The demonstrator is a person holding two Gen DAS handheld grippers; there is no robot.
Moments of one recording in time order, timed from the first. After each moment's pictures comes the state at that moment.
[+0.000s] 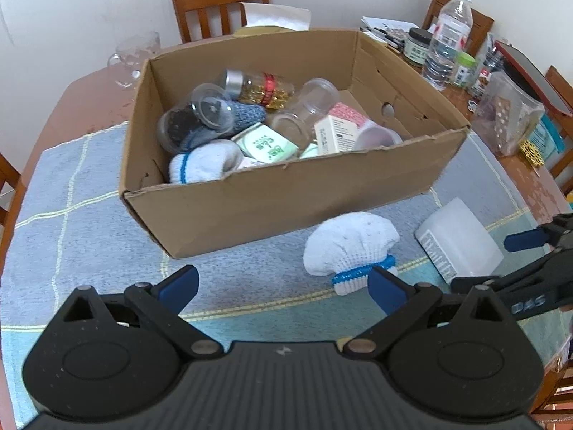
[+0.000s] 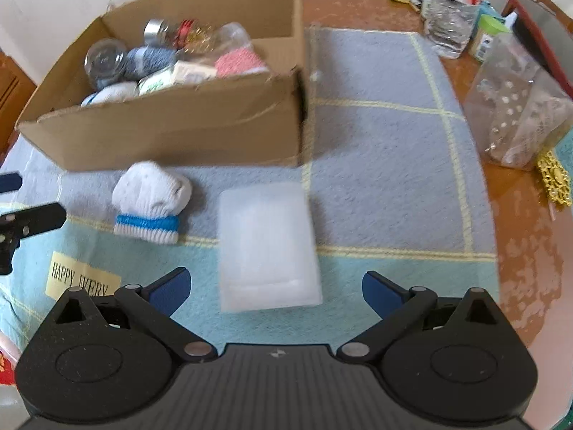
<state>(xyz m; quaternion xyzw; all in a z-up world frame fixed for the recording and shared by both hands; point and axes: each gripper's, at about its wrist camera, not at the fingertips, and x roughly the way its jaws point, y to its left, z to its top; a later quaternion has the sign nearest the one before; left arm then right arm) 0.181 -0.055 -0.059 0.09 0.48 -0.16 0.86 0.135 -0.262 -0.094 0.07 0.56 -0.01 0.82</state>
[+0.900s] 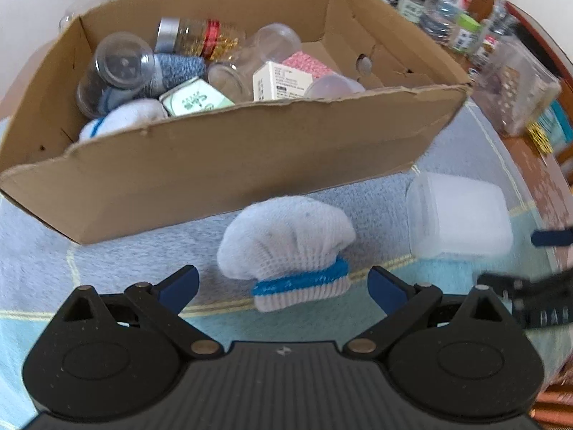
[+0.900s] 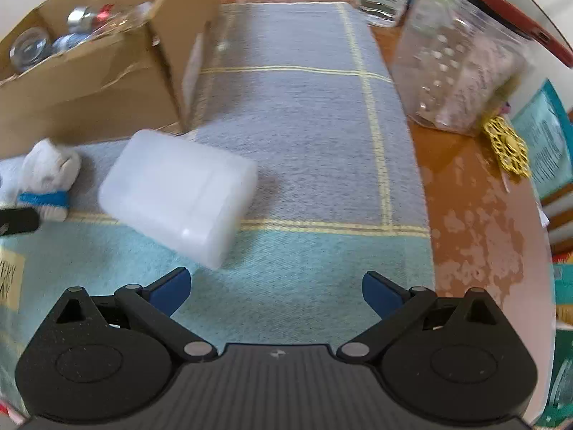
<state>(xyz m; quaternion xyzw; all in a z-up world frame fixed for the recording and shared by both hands) 0.208 -0.118 -0.110 0.07 0.54 -0.16 0.82 0.119 -0.322 -0.120 0.04 0.57 -0.06 0.82</state>
